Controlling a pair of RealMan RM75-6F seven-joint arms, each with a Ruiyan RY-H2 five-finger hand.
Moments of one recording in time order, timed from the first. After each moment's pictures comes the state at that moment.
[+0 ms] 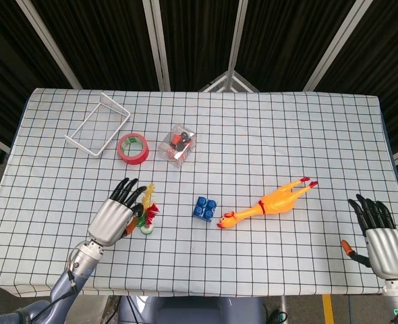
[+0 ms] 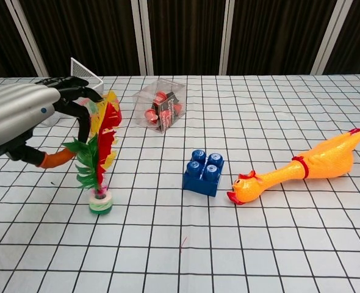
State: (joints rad) left arm -0.42 -1.54 -0.09 -1.66 1.58 1.25 0.48; right arm 0.06 -1.12 0.03 -1.59 -1.57 1.50 0.02
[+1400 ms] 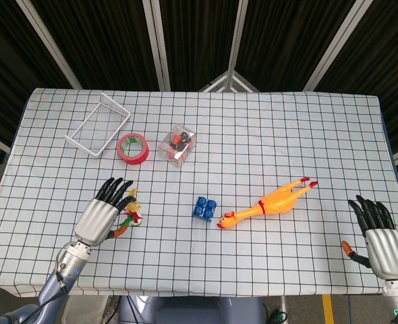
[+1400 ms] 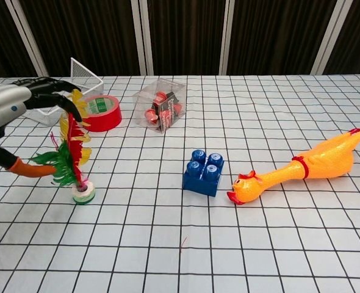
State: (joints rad) left arm -0.39 -1.48 -0.04 -1.66 1.57 1.32 0.39; right arm 0.06 -1.12 0.03 -1.59 -1.56 1.50 0.01
